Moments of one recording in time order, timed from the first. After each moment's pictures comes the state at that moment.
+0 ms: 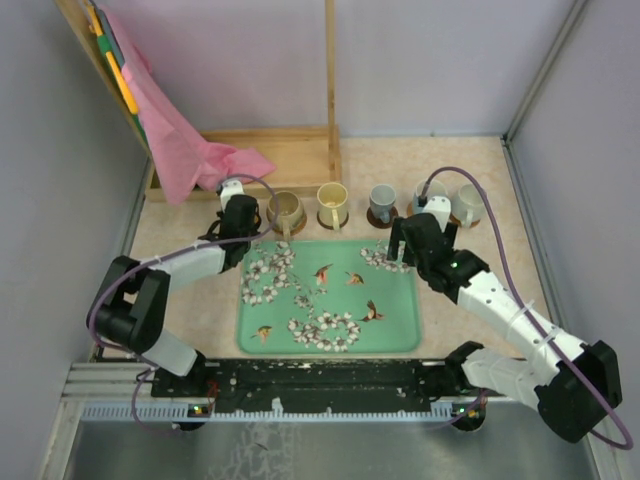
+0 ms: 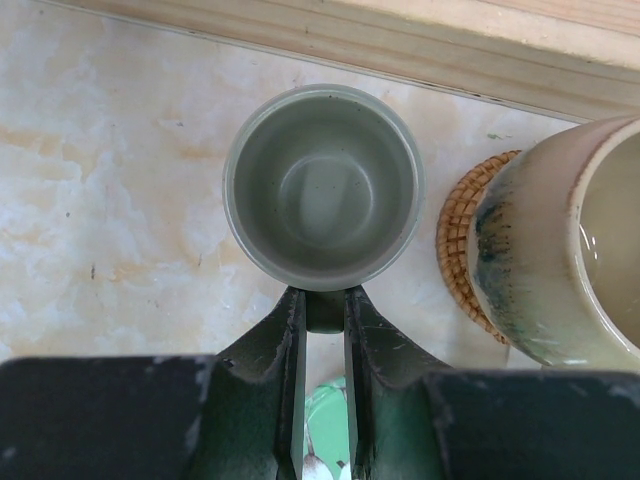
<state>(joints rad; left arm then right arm) -0.42 1.55 0.78 0.15 -0.55 -0.42 0.57 1.02 0.77 -0.50 0.49 0.49</state>
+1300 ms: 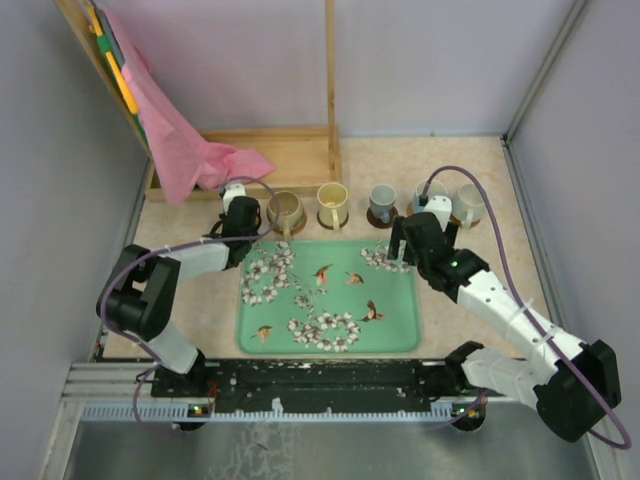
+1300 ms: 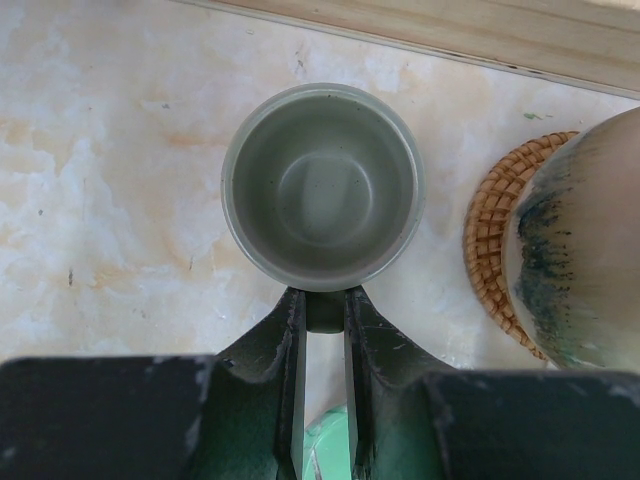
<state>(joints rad) -0.40 1.64 0.78 0.19 -0.52 -0.41 0.56 1.02 0.77 -0.49 0.49 0.49</state>
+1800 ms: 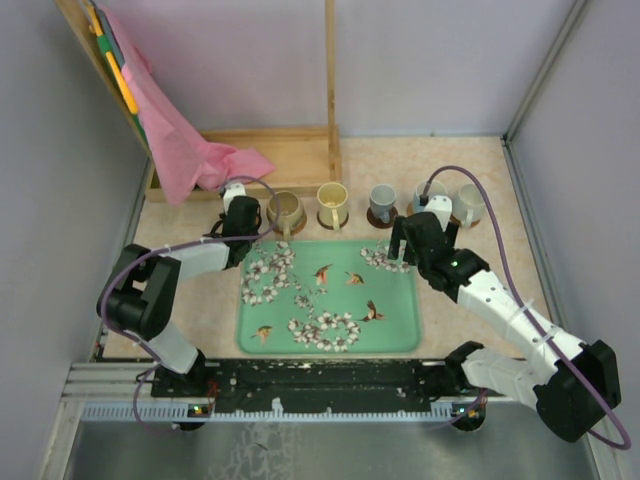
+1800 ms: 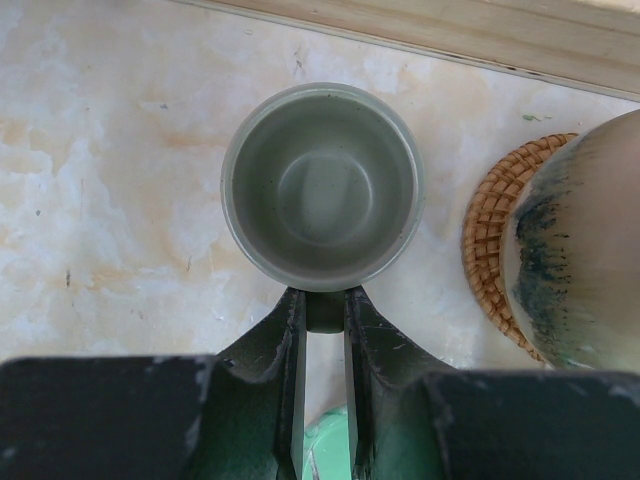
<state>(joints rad) -0.40 1.65 0.79 0.19 -0.52 -0.42 0.55 1.02 0.77 -0.49 0.49 0.49</state>
